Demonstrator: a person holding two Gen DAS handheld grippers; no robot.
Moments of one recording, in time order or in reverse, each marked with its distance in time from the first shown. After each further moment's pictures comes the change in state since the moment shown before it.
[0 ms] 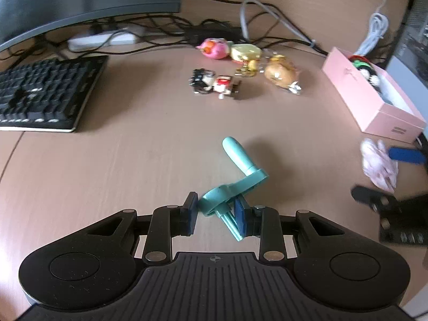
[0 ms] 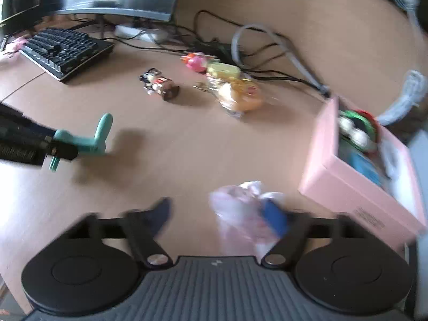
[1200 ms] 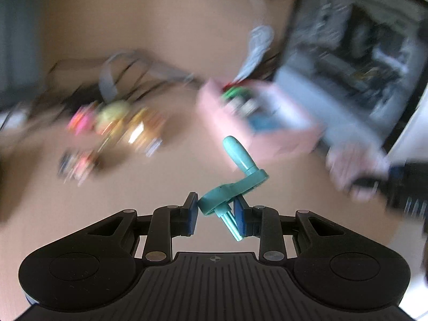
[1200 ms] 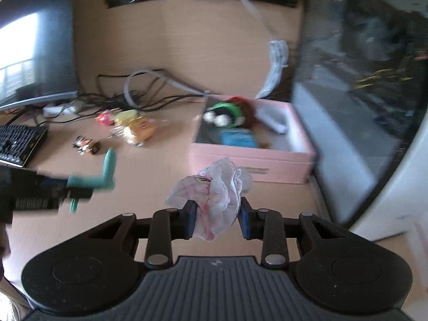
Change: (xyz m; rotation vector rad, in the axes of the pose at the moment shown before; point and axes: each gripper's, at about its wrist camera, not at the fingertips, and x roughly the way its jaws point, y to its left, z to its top) left arm -0.041 -0.121 0.056 0.263 -0.144 -0.345; right arm -0.121 -0.088 -0.038 0.420 -0.084 -0.197
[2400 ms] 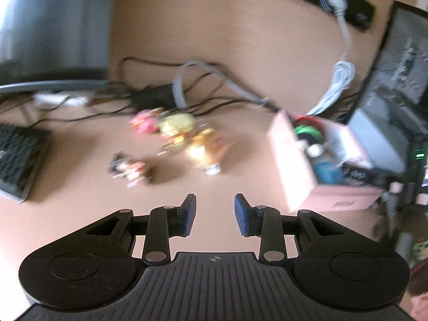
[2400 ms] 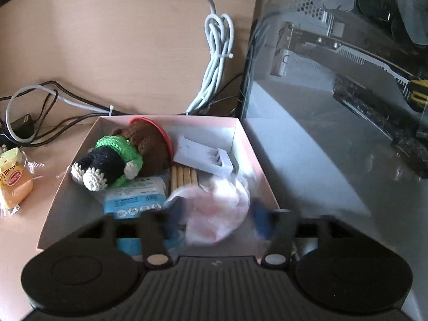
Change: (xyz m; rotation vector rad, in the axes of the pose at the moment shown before) left arm 0.018 0.029 0.015 -0.283 -0.017 0.337; right arm 0.205 -0.063 0.075 0.071 -0.032 -0.204
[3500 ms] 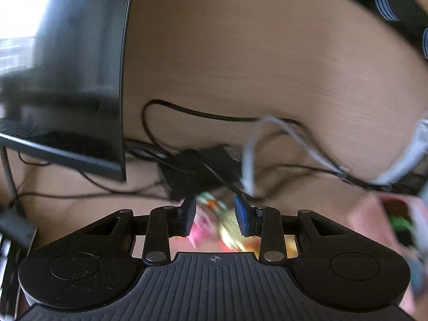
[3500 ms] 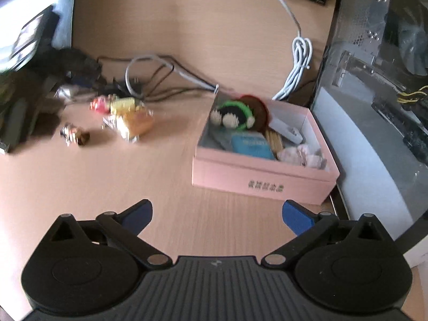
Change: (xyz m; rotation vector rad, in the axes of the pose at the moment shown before) left arm 0.146 0.081 0.114 -0.055 -0.117 0.081; right arm -0.139 0.052 -0.070 -0.189 0.029 0.217
